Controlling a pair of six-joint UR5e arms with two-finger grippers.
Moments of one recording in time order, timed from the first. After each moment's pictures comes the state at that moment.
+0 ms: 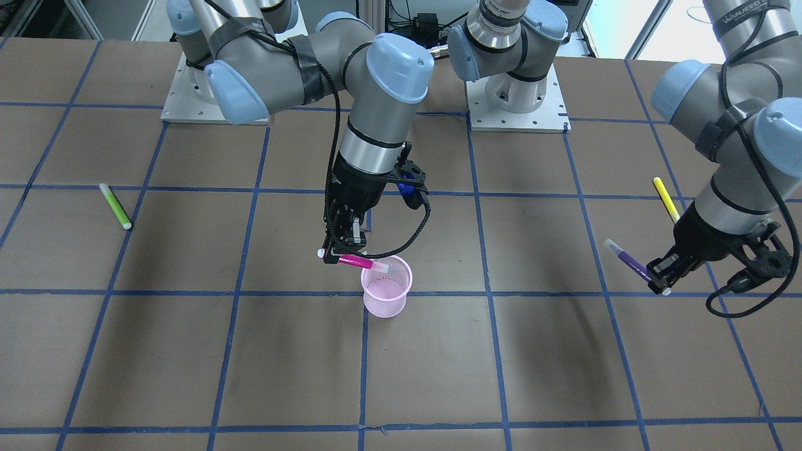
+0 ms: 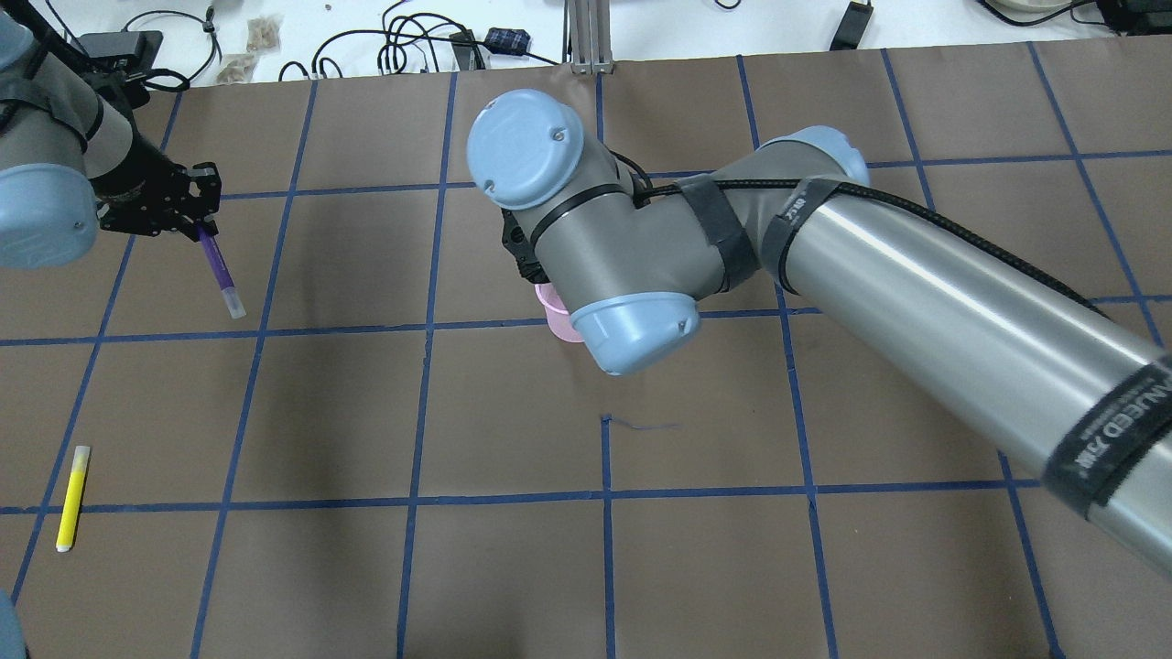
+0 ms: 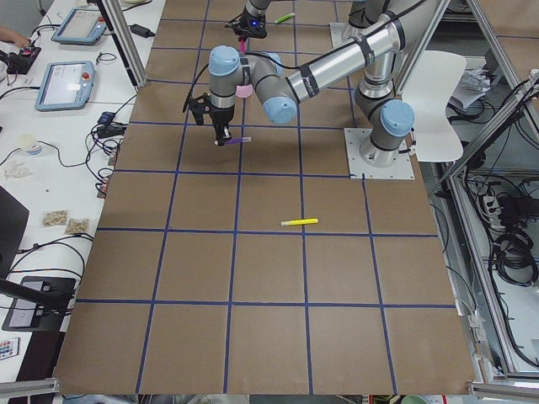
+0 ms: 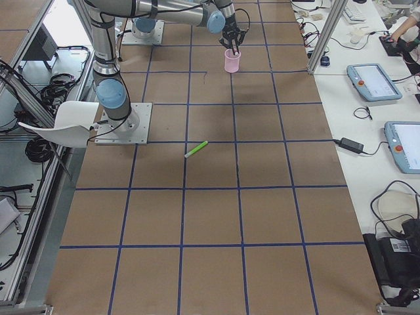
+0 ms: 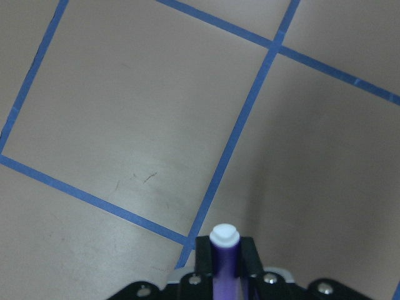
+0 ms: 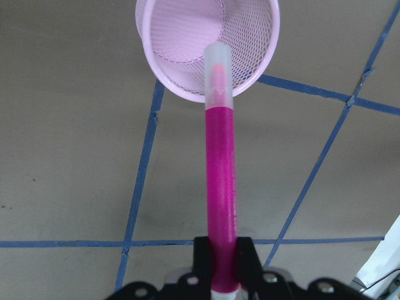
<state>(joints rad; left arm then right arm) -1.21 -1.80 -1.74 -1.01 1.58 -0.05 2.08 -1.22 1.63 -2.17 -2.06 -1.35</state>
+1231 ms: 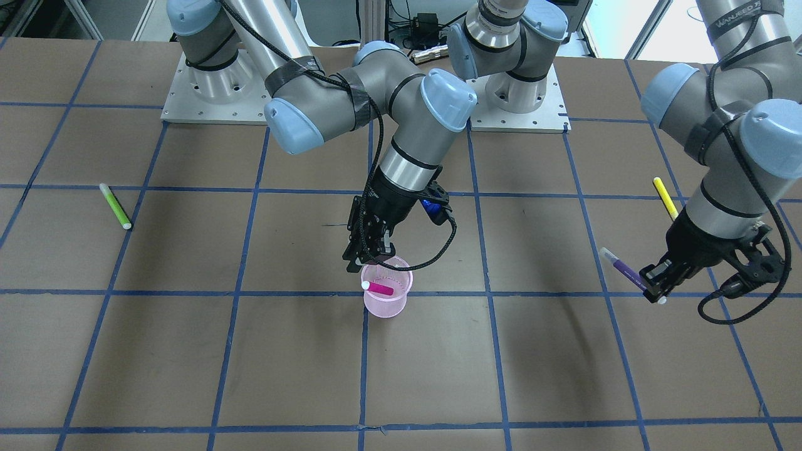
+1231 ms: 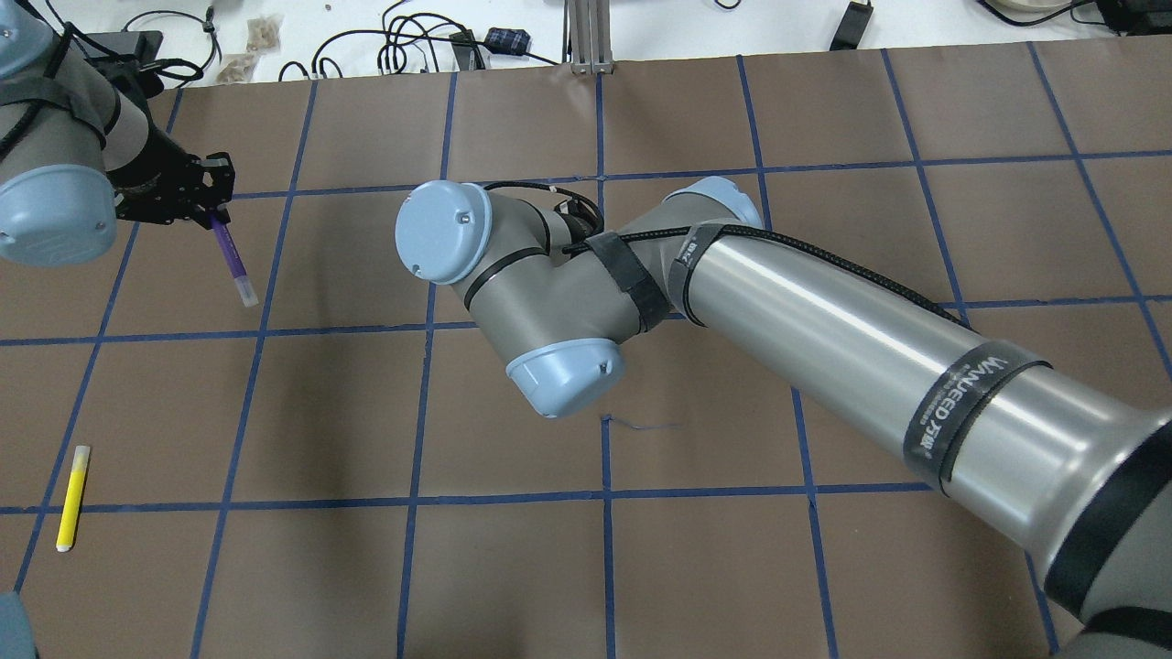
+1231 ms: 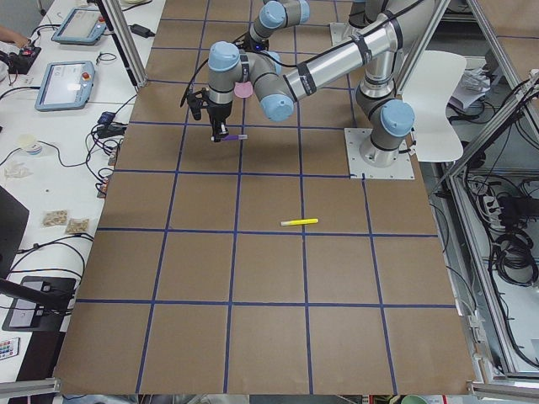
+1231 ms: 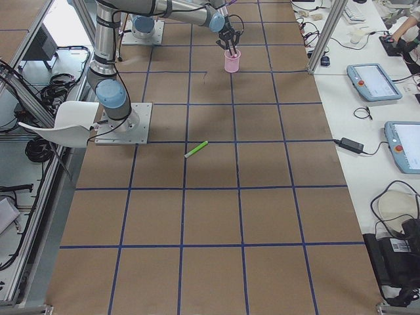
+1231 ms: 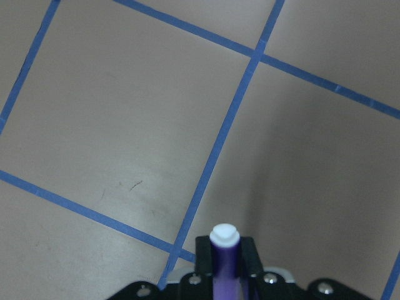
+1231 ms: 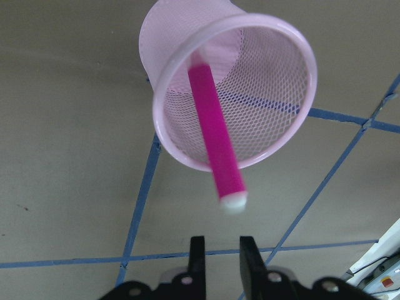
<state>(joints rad) -1.24 -1.81 -1.73 -0.96 1.58 -0.07 2.16 -1.11 1.62 -2.19 -2.17 -1.26</state>
